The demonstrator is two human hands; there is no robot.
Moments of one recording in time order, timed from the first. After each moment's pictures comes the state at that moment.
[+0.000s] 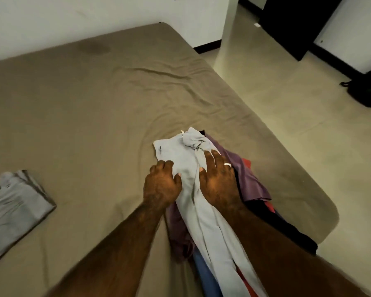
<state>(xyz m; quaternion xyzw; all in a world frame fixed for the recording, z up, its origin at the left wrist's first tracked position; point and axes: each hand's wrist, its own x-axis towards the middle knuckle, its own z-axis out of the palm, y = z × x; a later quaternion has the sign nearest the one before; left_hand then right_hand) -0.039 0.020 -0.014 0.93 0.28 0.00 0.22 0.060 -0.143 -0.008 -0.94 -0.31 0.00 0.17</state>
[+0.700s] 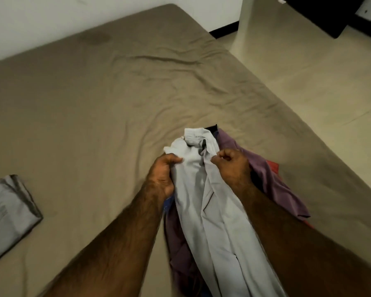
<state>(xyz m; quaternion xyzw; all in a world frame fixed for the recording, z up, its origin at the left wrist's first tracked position) 0.067 0.047 -0.129 0.36 0.42 0.06 0.83 0.186 -0.109 -0.162 -0.83 -0.04 0.20 0.52</state>
